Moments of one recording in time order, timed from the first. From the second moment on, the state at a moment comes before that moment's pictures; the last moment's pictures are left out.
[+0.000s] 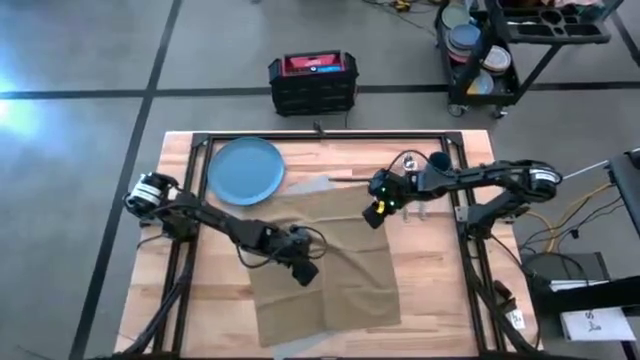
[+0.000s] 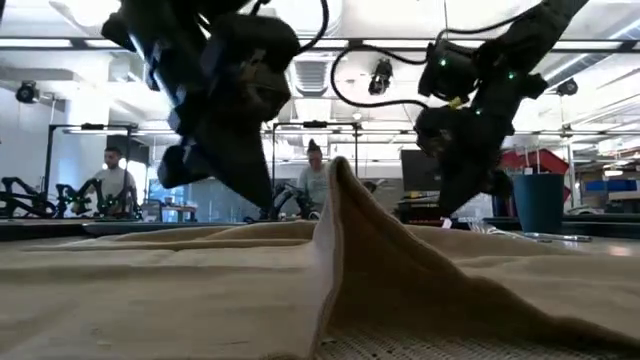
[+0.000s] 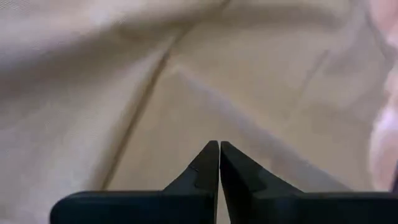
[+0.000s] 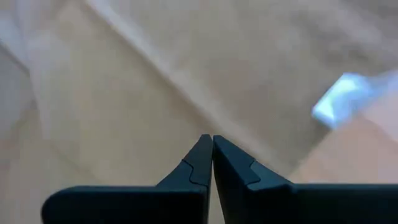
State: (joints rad) left arm -0.30 1.72 0.98 -0.21 -0.08 -1.00; right arm -0.28 1.47 0.71 -0.26 -0.19 0.61
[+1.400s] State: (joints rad) left arm -0.33 1.76 0.98 -0.09 0.25 -0.83; right arm -0.34 1.17 0.59 -0.49 -0.10 0.67
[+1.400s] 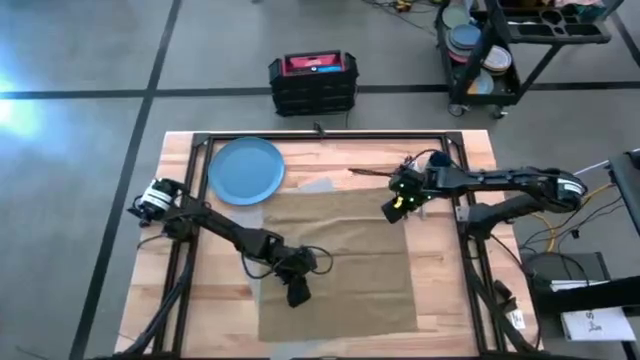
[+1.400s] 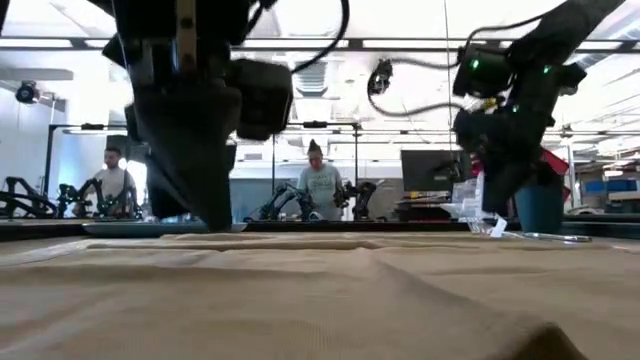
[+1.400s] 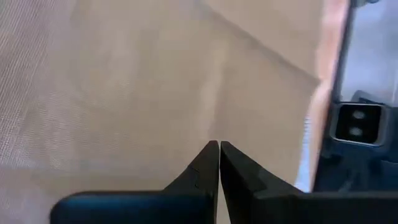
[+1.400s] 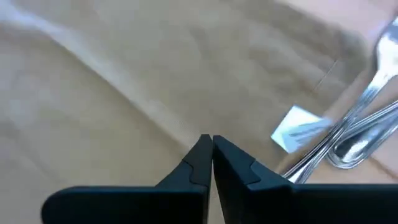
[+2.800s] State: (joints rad) left arm 0.64 1.67 0.98 -0.69 -0.01 -0.15; right arm -0.33 1.21 0.59 -0.42 -0.05 0.82
